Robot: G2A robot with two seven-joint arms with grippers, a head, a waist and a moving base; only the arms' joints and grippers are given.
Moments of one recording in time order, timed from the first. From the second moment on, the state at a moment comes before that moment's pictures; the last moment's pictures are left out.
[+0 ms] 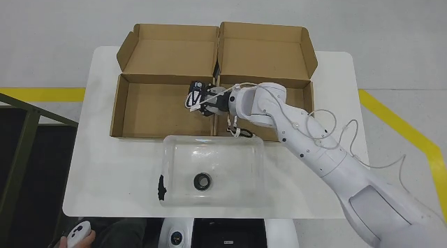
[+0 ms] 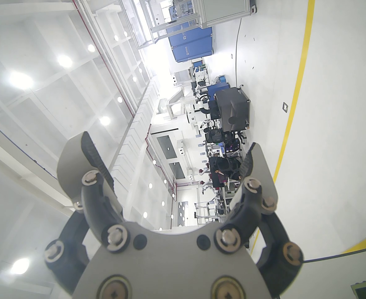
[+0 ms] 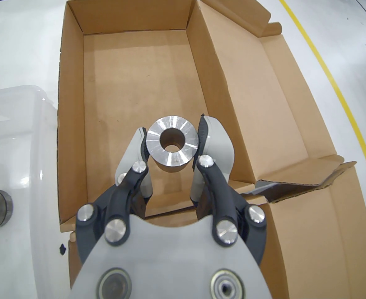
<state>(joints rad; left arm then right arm) -0.29 -0.19 -0.48 -1.38 1.96 -0.31 0.15 -0.56 -1.38 0.62 -1.25 -1.21 -0.58 0.34</state>
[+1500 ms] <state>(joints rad) -0.29 -0.19 -0.48 -1.38 1.96 -0.31 0.15 -0.48 -1.51 0.56 -0.98 -1.23 -0.62 0.36</state>
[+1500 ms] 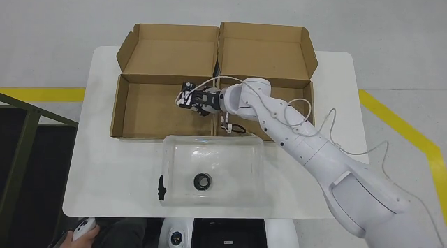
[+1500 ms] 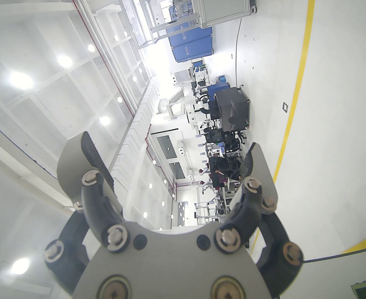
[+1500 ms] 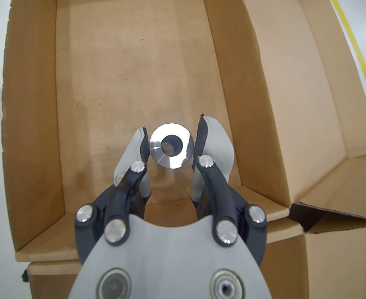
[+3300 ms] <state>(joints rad) -0.29 -0.19 -0.48 -1.38 1.96 -0.31 0.15 -1.14 -1.28 0.93 -1.93 -1.36 -0.93 0.57</state>
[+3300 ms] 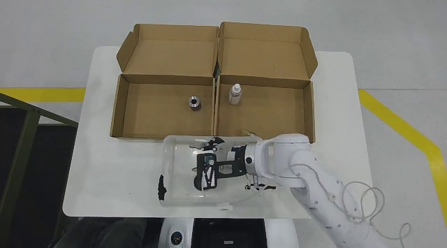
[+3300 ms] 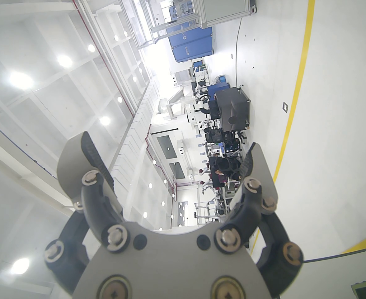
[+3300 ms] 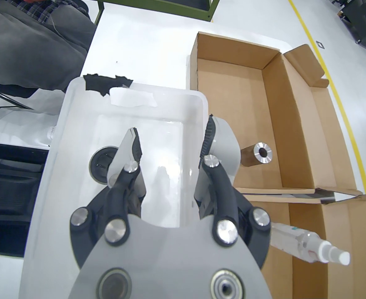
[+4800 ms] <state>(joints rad) -0.29 -0.19 -0.48 -1.38 1.96 -0.31 0.15 -1.18 -1.24 0.81 -1.80 -1.54 -0.91 0.48</state>
